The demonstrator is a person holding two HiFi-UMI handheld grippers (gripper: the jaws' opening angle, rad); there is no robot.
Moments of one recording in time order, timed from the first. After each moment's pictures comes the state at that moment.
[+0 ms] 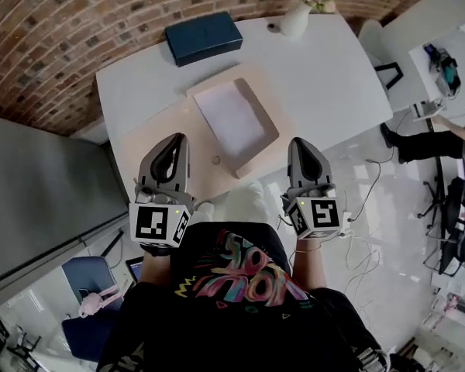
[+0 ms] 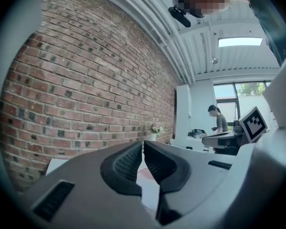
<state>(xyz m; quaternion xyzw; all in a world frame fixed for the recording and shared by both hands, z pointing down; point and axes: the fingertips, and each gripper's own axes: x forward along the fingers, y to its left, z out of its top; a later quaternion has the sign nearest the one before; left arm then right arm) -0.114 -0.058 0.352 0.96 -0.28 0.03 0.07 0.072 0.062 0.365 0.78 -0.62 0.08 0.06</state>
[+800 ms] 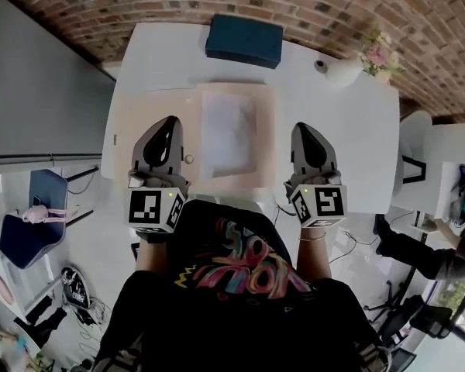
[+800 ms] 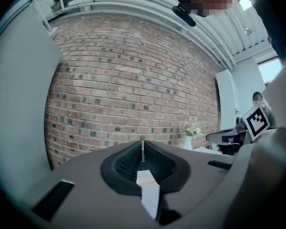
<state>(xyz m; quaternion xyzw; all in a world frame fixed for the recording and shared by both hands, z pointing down) -0.035 -0.079 0.351 0.84 -0.54 0.03 0.07 0.199 -0.066 0.366 0.57 -0.81 0.06 0.09</state>
